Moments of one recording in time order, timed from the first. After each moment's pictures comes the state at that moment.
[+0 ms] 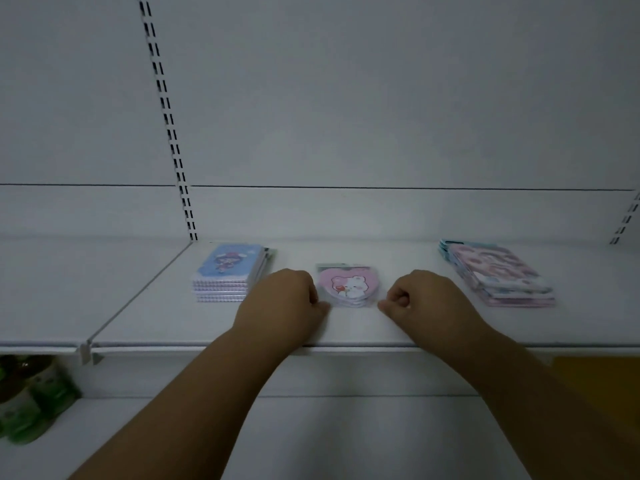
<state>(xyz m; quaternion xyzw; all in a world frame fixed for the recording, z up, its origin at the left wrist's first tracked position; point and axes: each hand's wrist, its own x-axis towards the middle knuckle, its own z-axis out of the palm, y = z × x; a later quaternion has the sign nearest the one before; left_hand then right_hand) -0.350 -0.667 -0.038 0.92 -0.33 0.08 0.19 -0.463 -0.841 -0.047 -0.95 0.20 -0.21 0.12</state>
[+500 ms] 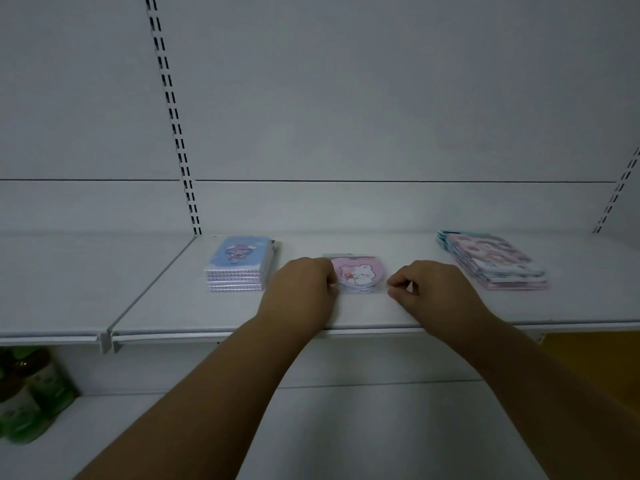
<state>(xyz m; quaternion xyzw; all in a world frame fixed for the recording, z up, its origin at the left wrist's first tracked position) -0.353 -0.665 -0.042 0.88 -0.39 0.11 0.24 -0.469 -0.834 -0.052 -0.94 0.16 -0.27 0.10</state>
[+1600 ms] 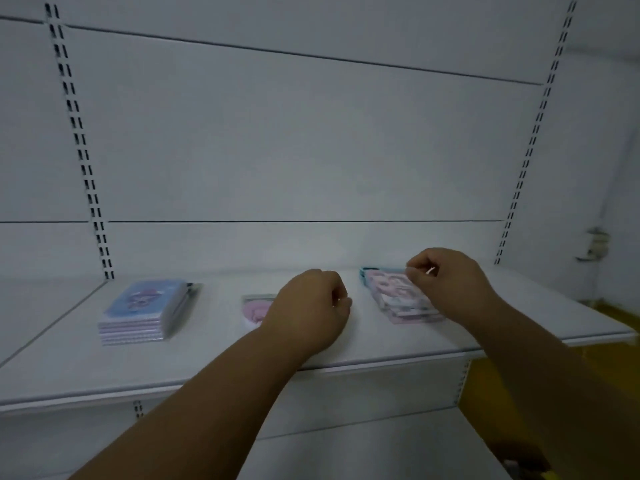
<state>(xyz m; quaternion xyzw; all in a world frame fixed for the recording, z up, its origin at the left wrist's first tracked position) -0.423 -0.760 -0.003 0.82 -0.48 0.10 0.30 -0.549 -0.942 0.010 -0.88 0.28 -0.35 0.14</state>
